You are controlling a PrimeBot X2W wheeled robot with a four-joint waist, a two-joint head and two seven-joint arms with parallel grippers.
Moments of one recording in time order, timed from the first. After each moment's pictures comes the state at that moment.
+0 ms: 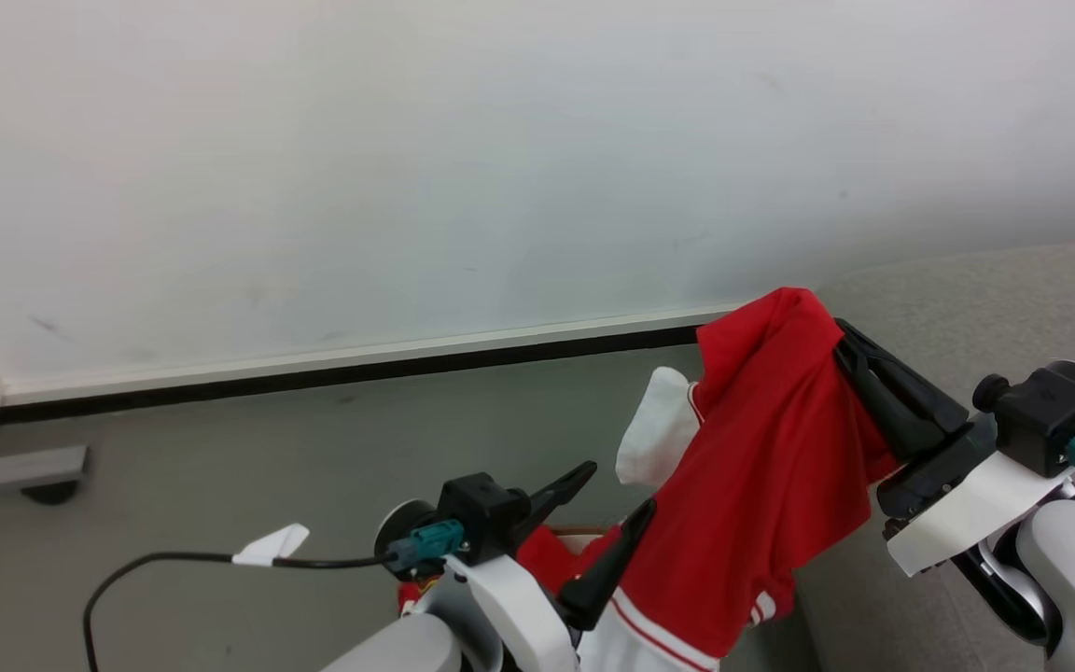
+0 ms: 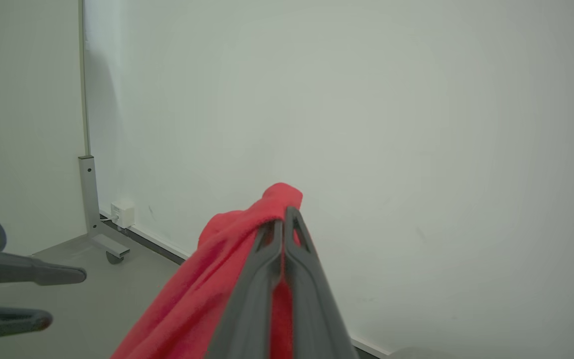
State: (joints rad) left arm -0.54 0.25 -0.96 0.31 -0.68 -0.02 -0.20; right arm -0.59 -0.50 0.72 0.27 0.65 0.13 -0.26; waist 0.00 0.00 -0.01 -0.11
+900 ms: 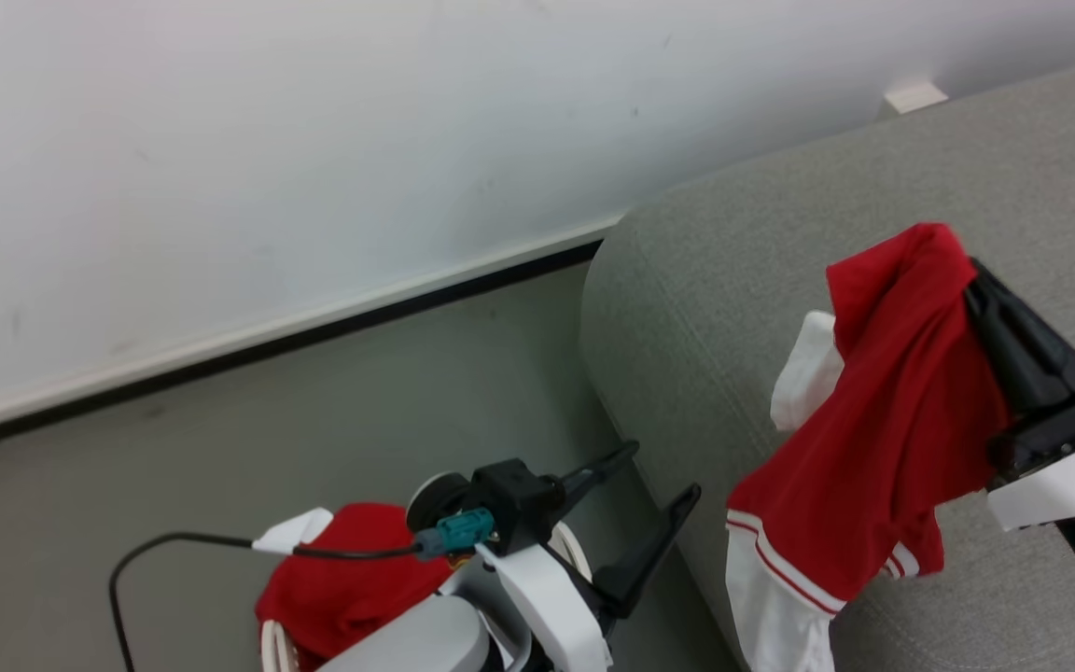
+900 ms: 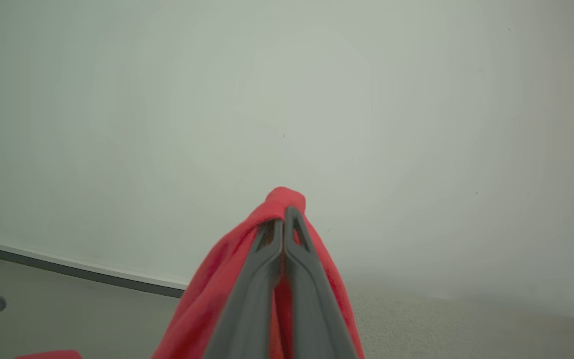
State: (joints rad) left arm -0.58 0.22 -0.98 0.28 -0.66 -0.03 -0.22; right arm -0.53 -0.56 0.51 0.20 0.63 0.13 -0.26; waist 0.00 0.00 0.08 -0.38
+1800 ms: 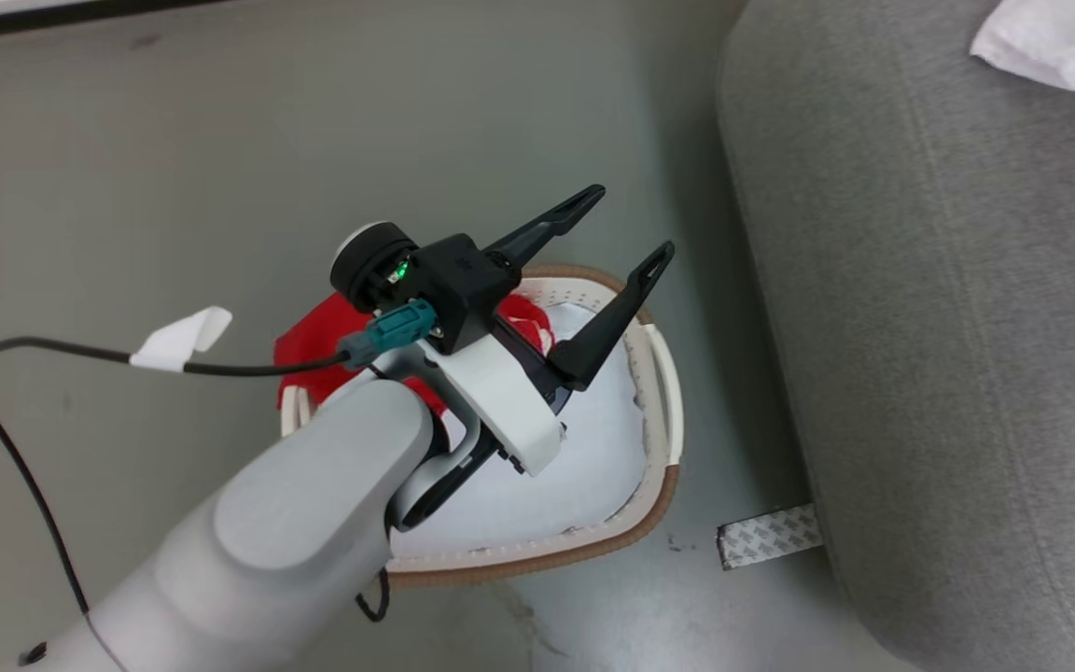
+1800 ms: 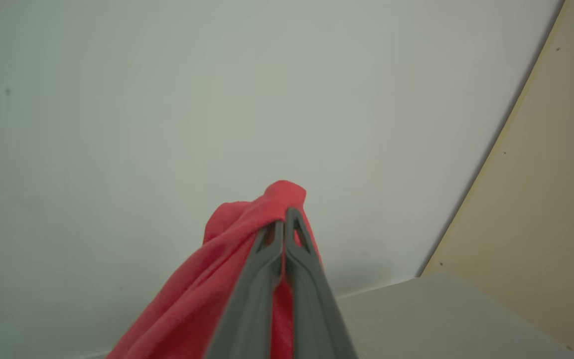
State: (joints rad) left arm -0.92 0.30 -0.91 0.27 -0.57 -0.07 -0.21; right arm -1.14 -0.49 -0.27 0.62 0.16 0.13 -0.10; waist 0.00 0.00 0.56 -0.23
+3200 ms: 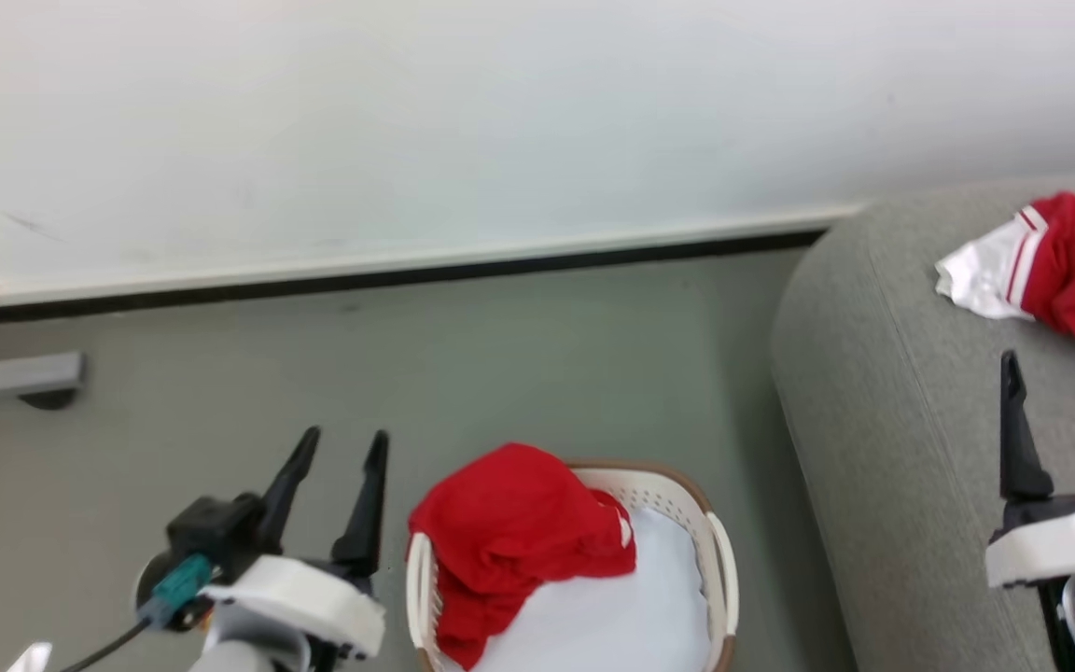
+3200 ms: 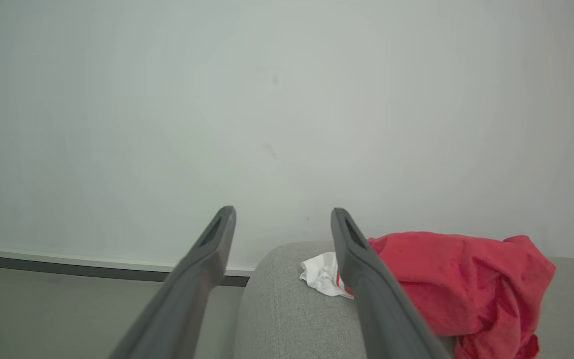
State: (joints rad) left arm -0.27 0.25 -0.37 0.27 -0.45 0.03 -0.26; right arm -0.31 -0.12 -0.13 0.31 0.03 0.13 -0.26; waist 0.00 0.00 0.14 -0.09
